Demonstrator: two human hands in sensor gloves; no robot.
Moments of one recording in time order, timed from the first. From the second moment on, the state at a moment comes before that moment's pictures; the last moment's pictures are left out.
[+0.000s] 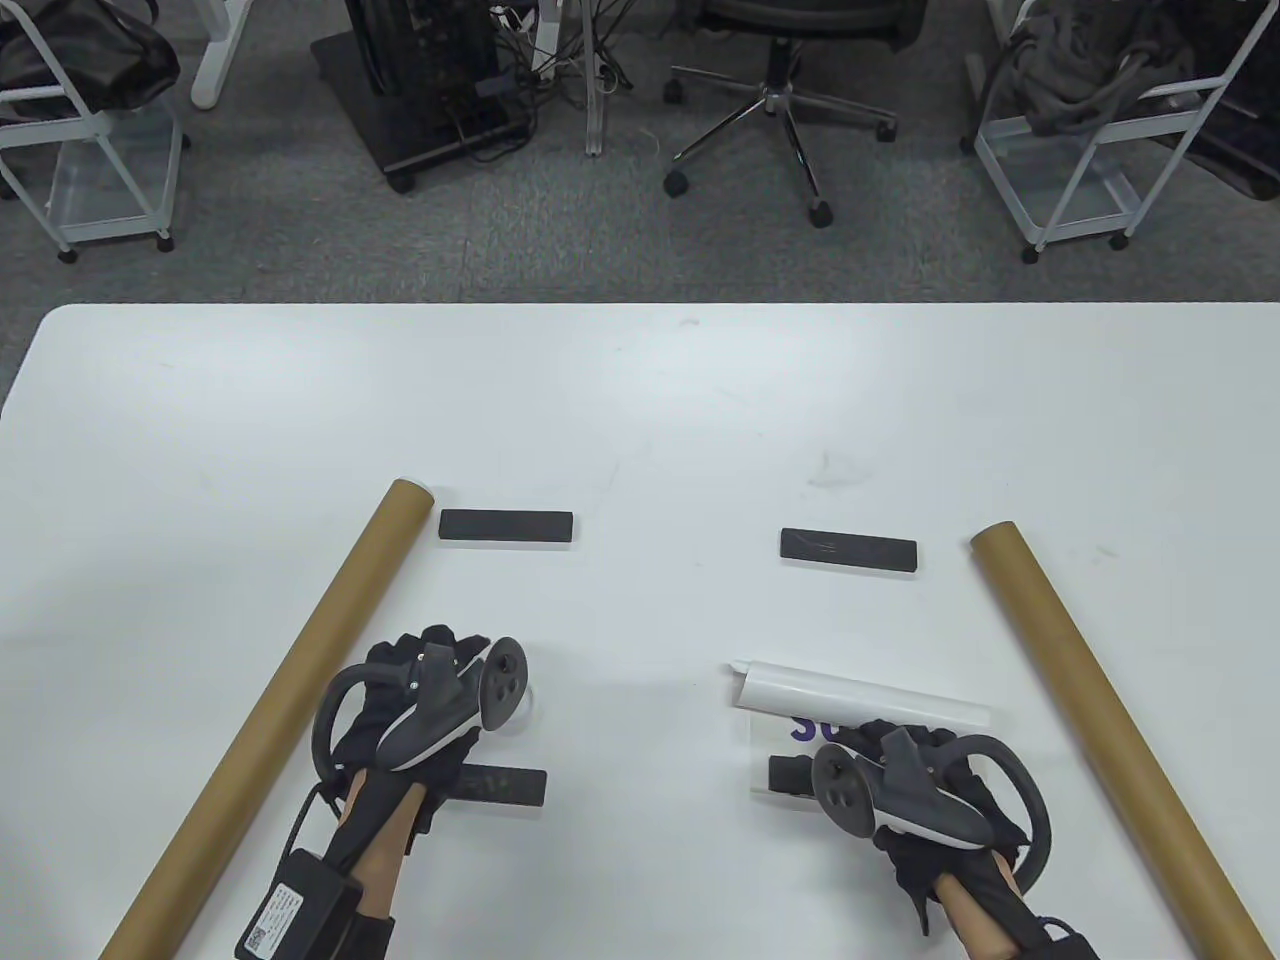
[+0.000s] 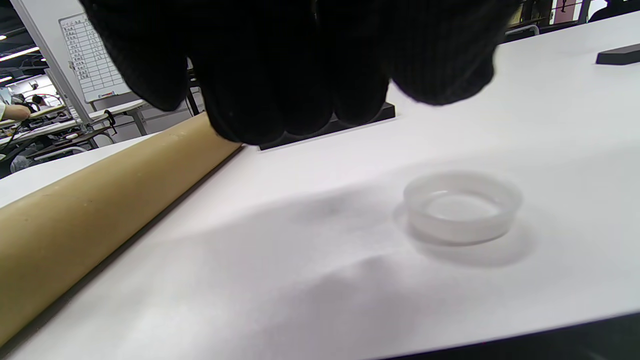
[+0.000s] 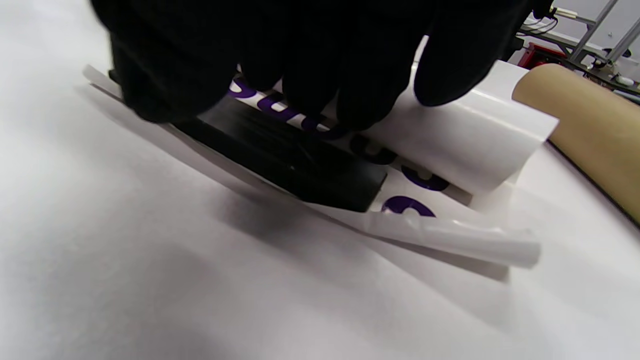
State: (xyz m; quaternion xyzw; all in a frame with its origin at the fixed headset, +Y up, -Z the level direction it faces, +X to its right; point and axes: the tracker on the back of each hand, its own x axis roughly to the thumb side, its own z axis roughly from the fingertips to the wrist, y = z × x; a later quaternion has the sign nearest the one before) left_hand -0.191 -0.701 -0.219 -0.10 -0.05 -0.12 0.99; right_hand 0.161 -0.729 -0.153 -0.14 -0.19 -0.96 0.13
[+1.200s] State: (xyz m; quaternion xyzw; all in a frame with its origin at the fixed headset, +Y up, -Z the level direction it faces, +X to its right) left_hand -0.195 -0.701 -0.221 -0.10 -0.05 -0.12 0.99; right_hand 0.133 -0.739 -0.161 -0.19 -0.14 -0.95 0.21
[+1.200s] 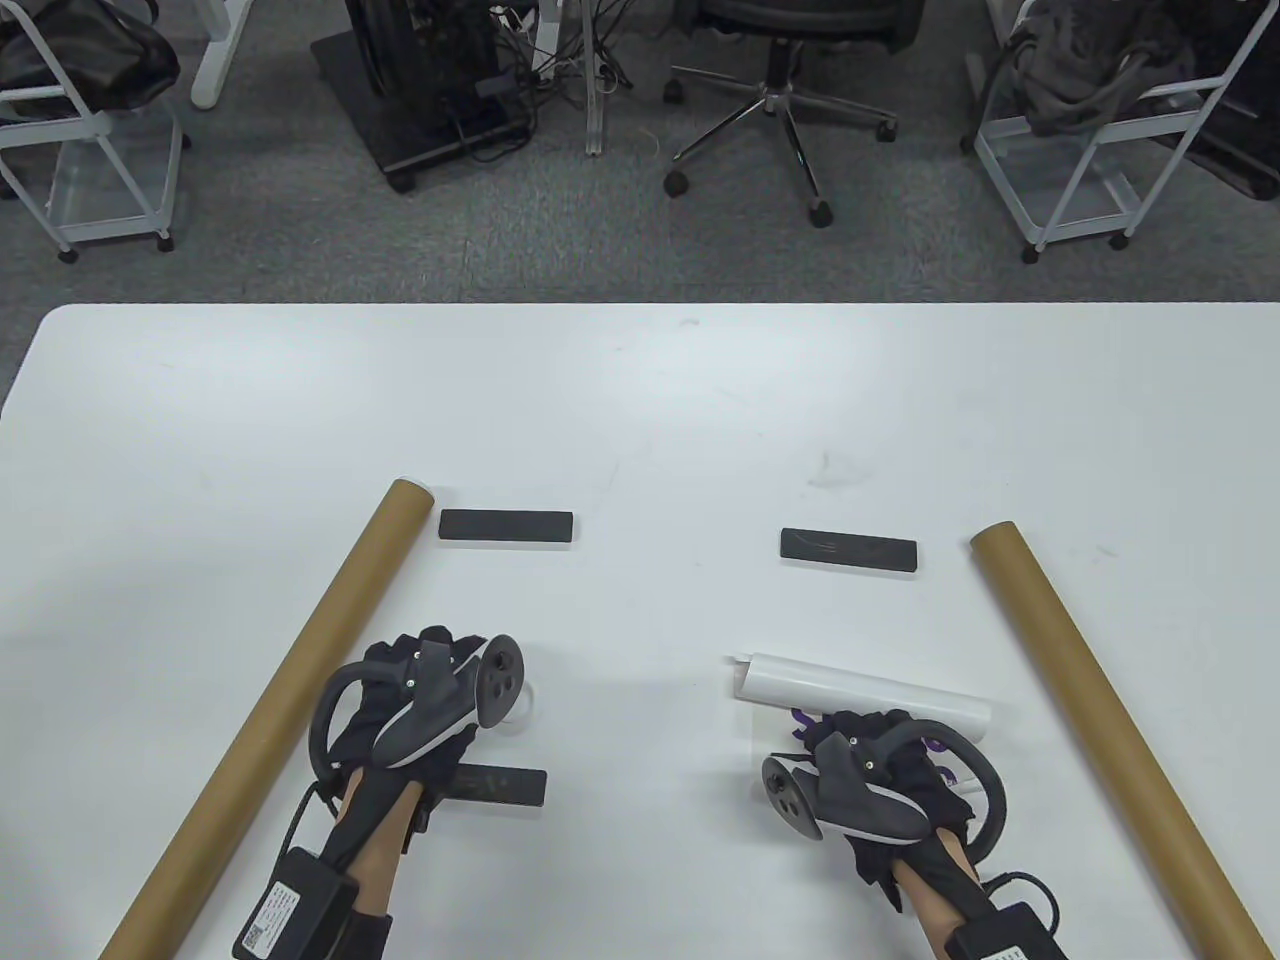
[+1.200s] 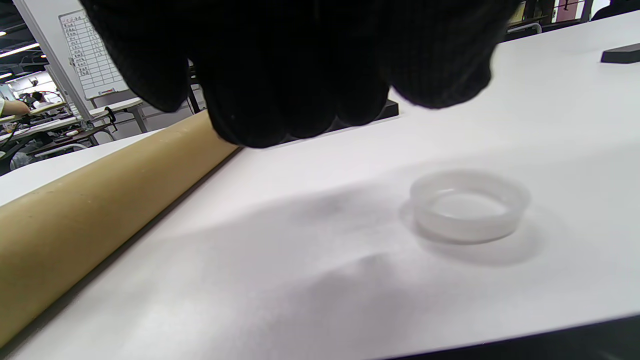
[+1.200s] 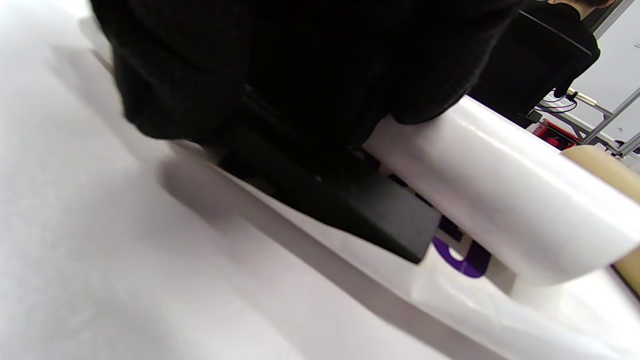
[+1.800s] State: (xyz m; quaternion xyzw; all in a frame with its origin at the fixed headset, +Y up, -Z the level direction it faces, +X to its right) left_hand -0.195 -0.700 -0.221 -0.09 -0.05 -0.12 0.99; right_hand 0.139 -0.699 -0.159 -0.16 -0.14 -0.96 0.18
